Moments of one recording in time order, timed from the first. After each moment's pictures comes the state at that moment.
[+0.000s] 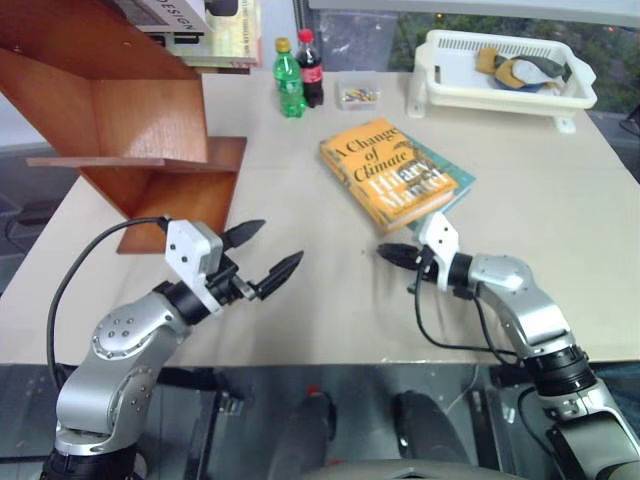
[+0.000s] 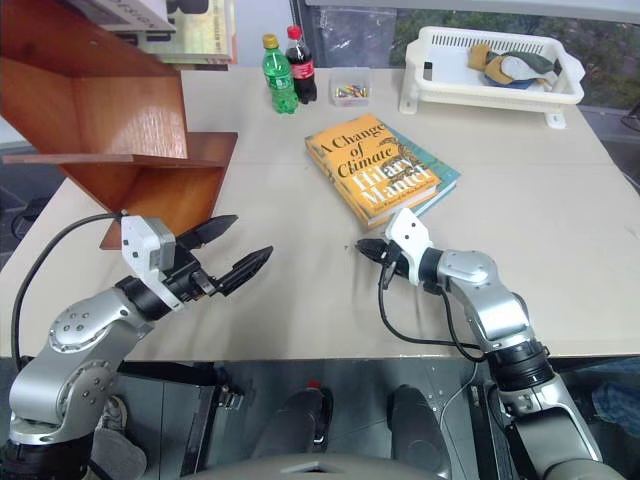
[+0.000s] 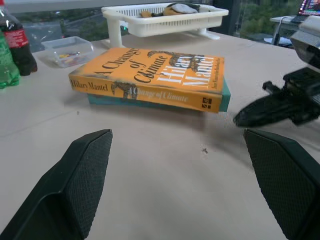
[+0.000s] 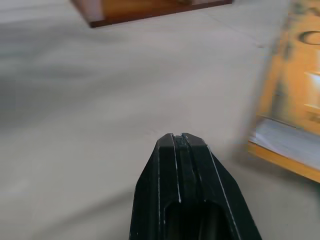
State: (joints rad) left arm 0.02 0.59 0.24 -0.56 -0.60 0.48 -0.58; right arm -0.39 -0.40 0.21 -0.08 0.20 0.35 0.81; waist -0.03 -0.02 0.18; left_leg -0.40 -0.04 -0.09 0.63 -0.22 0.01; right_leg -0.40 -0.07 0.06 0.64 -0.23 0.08
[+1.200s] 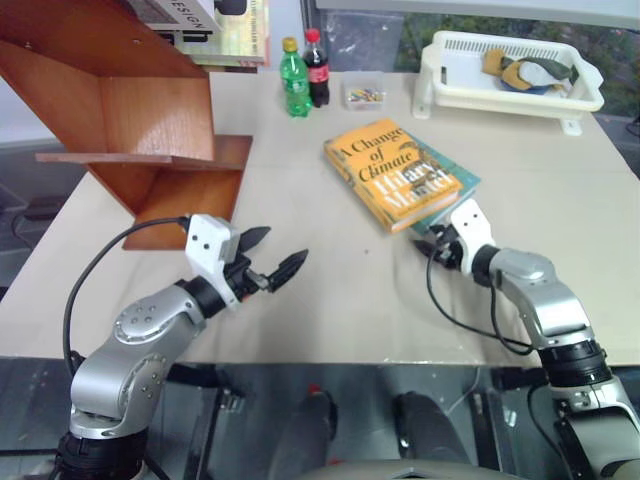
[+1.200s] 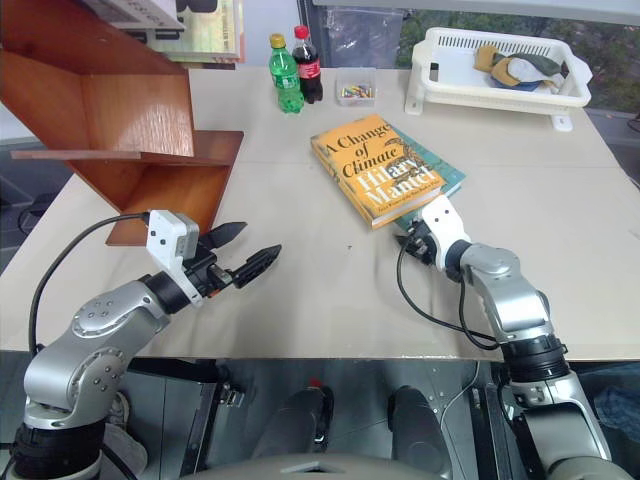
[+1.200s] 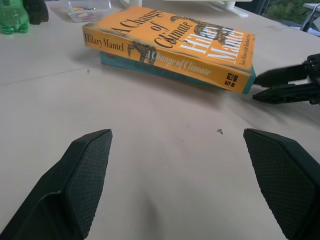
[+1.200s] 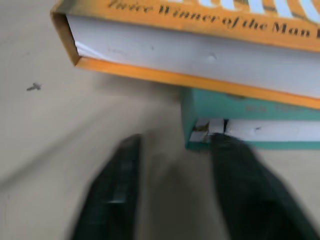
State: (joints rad) left arm -0.03 0.59 0.20 -0.54 -0.61 0.63 -0.50; right arm -0.42 -0.42 0.10 -0.02 0.13 0.52 0.58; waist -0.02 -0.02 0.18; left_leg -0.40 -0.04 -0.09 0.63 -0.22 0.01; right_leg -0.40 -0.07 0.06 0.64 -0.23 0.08
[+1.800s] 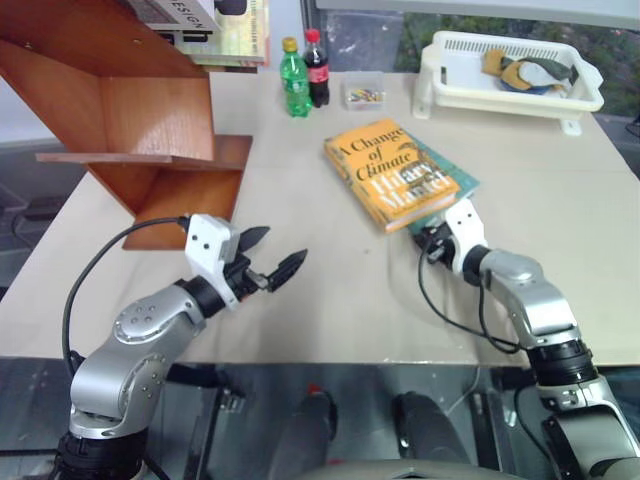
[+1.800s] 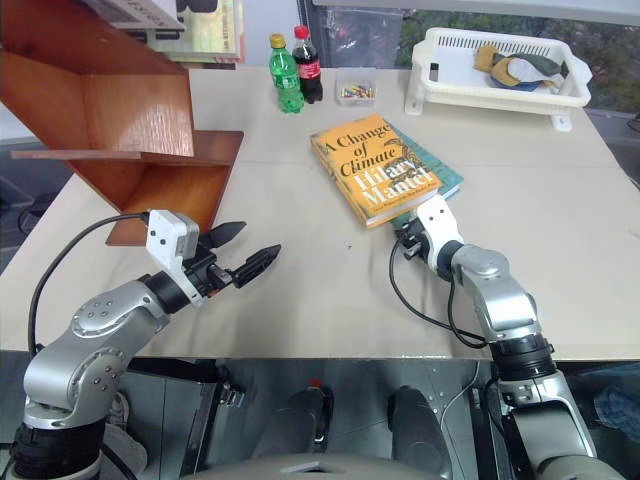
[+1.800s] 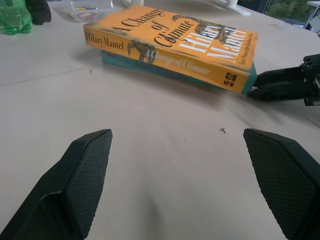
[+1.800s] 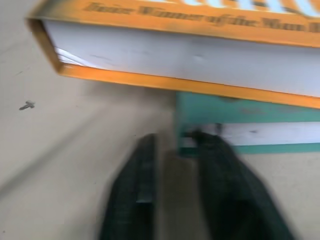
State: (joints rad) left arm -0.03 0.59 0.20 -0.54 -0.61 0.63 -0.49; right arm -0.43 -0.36 0.10 0.00 0.14 0.53 0.53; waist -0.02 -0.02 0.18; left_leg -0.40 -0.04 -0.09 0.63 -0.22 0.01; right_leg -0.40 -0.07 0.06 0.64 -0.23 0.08
